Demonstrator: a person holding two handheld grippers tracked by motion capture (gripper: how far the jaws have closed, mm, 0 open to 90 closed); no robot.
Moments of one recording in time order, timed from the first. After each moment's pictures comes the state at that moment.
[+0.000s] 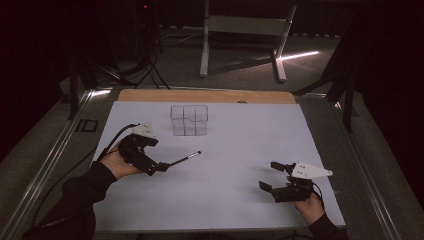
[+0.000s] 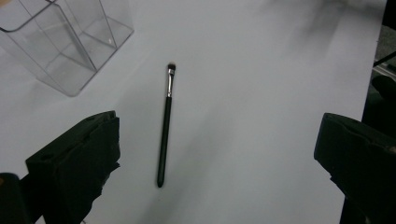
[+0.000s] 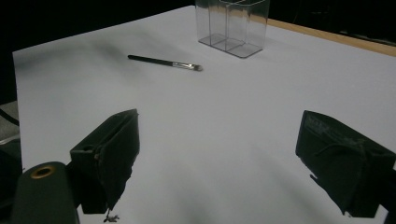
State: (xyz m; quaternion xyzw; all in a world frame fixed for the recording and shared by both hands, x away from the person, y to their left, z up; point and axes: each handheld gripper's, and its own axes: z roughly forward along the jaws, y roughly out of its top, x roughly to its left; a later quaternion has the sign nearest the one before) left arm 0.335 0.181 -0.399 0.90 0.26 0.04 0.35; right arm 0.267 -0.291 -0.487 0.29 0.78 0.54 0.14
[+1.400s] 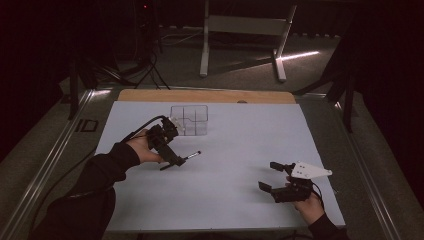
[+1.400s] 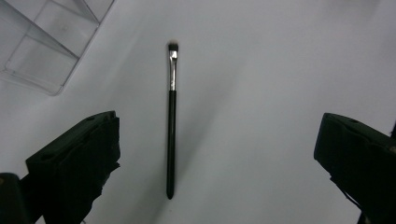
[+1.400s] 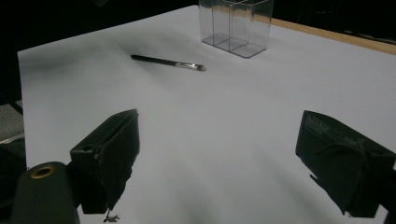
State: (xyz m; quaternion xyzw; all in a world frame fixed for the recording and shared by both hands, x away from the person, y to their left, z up) left arm 0.381 0.120 -0.408 0.95 0.24 0.00 0.20; right arm 0.267 -0.291 -0.487 0.28 0.78 0.54 0.13
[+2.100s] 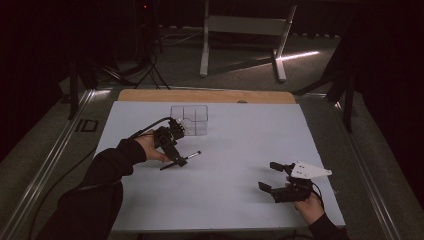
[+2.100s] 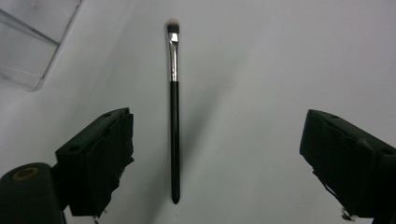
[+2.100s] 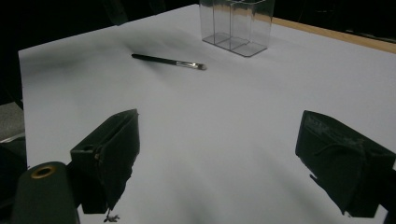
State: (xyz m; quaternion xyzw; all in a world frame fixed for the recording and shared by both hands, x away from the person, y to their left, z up) left arm 0.397 0.108 -0.428 0.96 0.24 -0.03 0.16; right arm 0.268 -0.291 -0.488 0.28 0.78 0.54 0.13
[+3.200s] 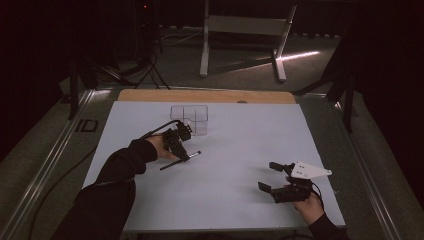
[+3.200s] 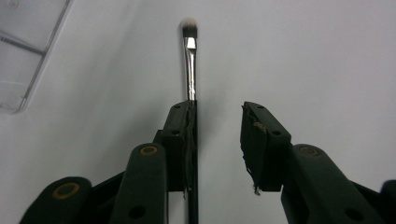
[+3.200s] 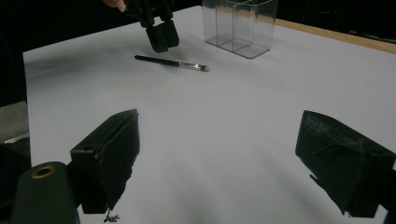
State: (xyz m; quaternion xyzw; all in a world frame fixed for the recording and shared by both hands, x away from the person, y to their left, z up) left arm 0.416 0.088 -0.463 0.96 0.23 -0.03 0.14; right arm 0.268 -0.290 -0.488 0.28 0.78 0.54 0.12
